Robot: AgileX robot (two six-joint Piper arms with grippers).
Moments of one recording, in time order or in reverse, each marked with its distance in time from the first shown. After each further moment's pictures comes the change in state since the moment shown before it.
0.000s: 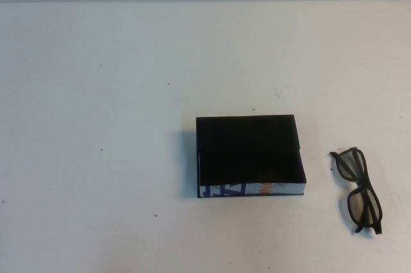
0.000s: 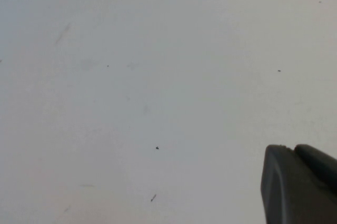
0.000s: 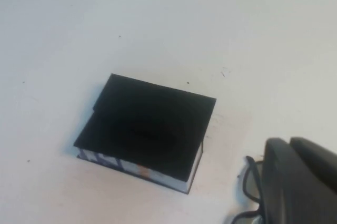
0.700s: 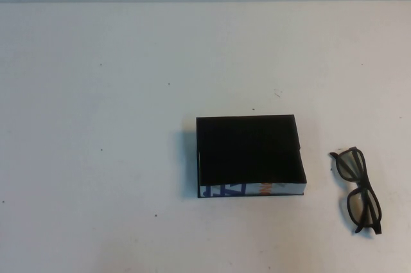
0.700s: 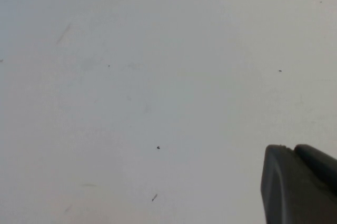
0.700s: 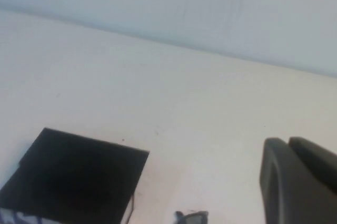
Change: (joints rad) right arm -0.002 -0.235 0.221 -0.089 -0.272 -0.017; left arm 0.000 0.000 0.000 0.000 0.000 0.000
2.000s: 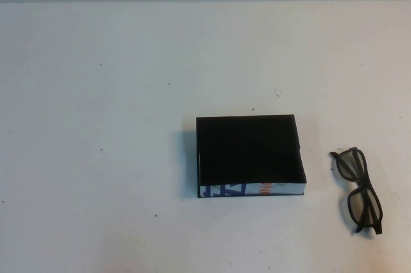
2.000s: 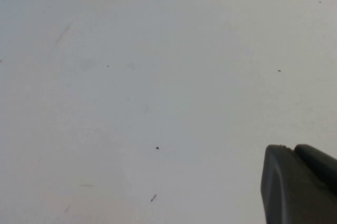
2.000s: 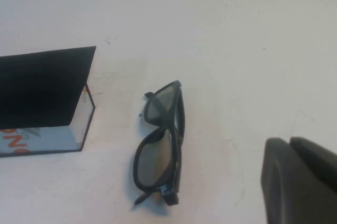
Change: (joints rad) right arm 0.000 -0.461 0.650 -0.268 -0.209 0.483; left arm 0.000 0.000 0.000 0.000 0.000 0.000
